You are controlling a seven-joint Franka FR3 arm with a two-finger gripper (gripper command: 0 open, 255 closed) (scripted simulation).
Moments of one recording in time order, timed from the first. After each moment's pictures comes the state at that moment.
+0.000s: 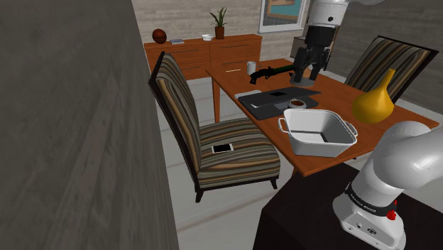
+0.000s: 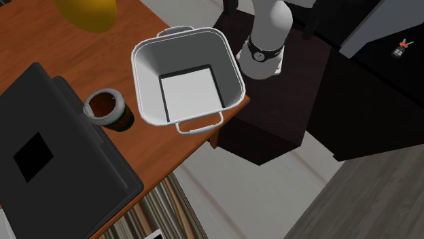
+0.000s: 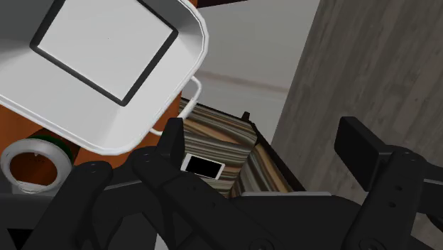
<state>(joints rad) 0.02 -0.74 -0.07 -2.28 0.11 1.52 0.11</state>
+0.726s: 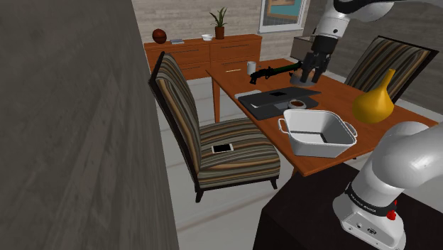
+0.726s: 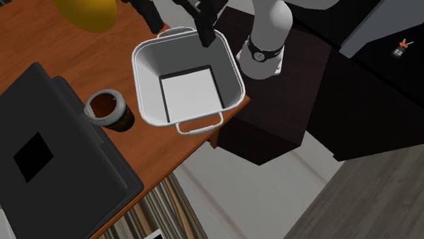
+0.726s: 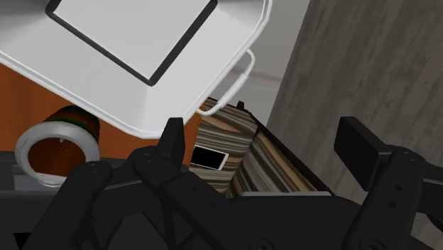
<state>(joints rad) -0.01 -0.64 -0.31 -2.30 0.08 1.64 -0.16</state>
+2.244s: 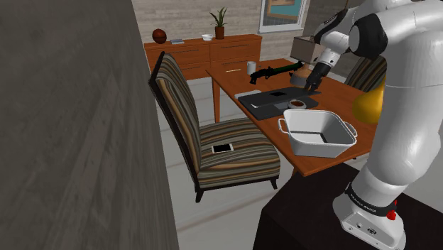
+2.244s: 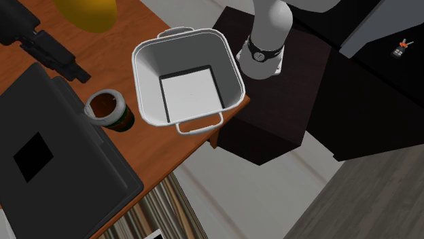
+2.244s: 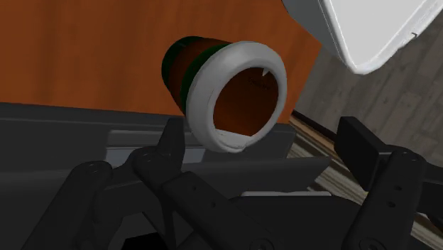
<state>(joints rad) -0.13 0.34 -0.83 -1.80 0.63 1.58 -1.11</state>
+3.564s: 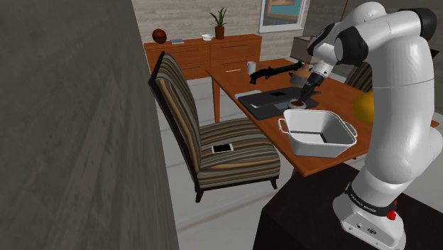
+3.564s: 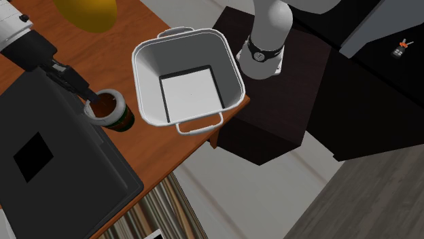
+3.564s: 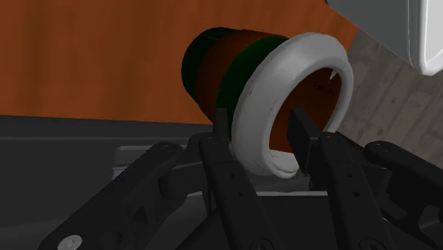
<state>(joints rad) -0.19 0.48 -0.77 -1.78 0.73 1.62 -1.19</state>
